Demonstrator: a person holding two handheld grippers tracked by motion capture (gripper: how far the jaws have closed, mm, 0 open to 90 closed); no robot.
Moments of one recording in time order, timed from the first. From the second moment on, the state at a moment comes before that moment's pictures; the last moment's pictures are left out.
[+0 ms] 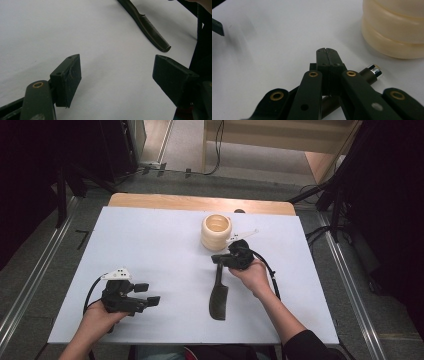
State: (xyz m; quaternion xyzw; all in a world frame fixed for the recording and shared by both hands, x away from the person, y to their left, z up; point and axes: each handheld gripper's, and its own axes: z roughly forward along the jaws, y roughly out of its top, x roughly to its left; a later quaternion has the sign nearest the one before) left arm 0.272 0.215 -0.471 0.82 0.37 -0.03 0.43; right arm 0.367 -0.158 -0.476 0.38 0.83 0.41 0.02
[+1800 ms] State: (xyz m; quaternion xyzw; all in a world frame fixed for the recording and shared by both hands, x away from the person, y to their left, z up) left arm 0.274 0.214 -0.471 0.82 0.37 -0.03 0.44; right arm 0.363 -0.192 -0.508 0.42 0.84 0.34 0.01
